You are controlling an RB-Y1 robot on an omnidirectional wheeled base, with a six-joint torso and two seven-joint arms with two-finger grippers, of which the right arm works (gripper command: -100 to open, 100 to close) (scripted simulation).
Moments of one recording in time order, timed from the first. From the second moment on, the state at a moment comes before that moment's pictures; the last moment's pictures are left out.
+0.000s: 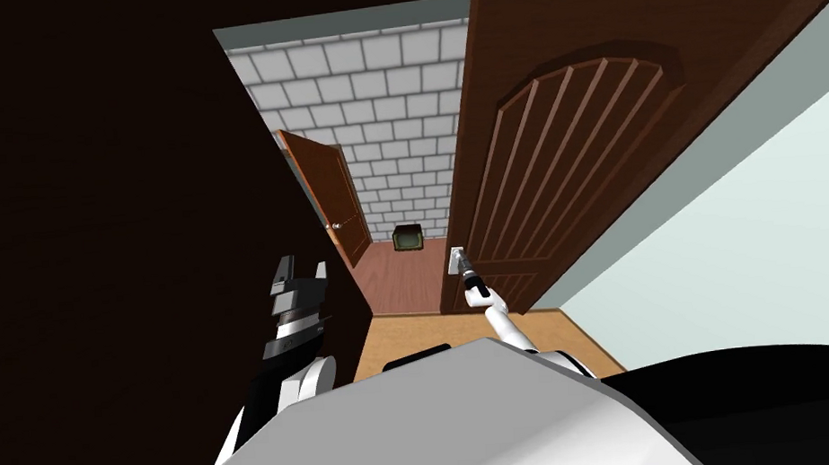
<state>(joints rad) -0.12 -0.21 -0.18 -1.07 -0.10 -0.35 -0.08</state>
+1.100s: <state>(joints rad) -0.12 -0.24 -0.15 -1.08 -0.10 -0.35 -0.11</state>
